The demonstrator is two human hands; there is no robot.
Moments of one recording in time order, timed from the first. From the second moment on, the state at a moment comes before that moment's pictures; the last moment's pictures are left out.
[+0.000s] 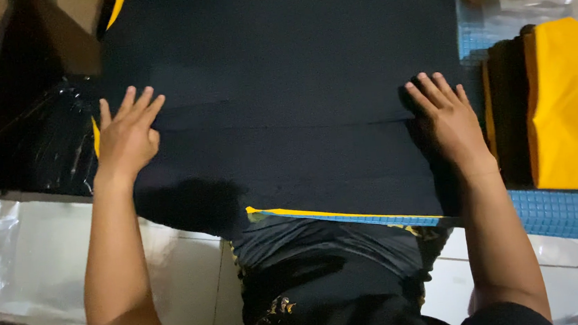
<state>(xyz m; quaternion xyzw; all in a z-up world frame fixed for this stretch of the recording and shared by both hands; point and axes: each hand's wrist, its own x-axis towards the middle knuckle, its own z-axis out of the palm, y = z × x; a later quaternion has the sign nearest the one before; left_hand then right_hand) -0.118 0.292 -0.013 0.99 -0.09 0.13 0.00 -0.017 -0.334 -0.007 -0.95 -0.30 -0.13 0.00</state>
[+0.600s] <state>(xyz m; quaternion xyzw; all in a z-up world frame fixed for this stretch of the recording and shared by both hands) -0.105 0.314 -0.021 0.97 -0.11 0.13 -0.17 -0.008 -0.354 0.017 -0.94 -0.27 -0.21 0.05</state>
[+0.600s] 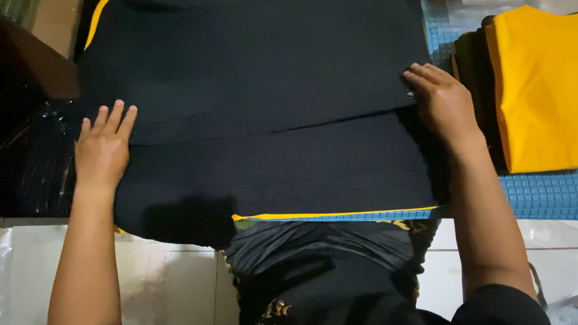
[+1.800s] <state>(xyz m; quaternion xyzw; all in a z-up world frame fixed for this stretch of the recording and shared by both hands) 0.102 0.126 -0.012 0.97 -0.20 0.13 0.05 0.150 -0.302 -0.017 -0.95 -0.24 -0.20 0.03</state>
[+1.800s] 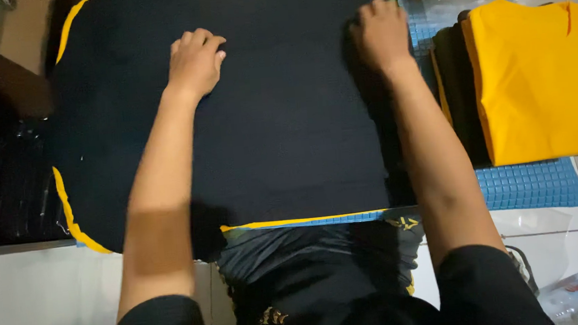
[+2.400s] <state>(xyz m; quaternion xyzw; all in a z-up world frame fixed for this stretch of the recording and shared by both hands) 0.153 0.141 -0.039 0.97 -0.16 0.20 0.03 0.223 -0.374 -0.070 -0.98 -0.08 -0.13 0.12</state>
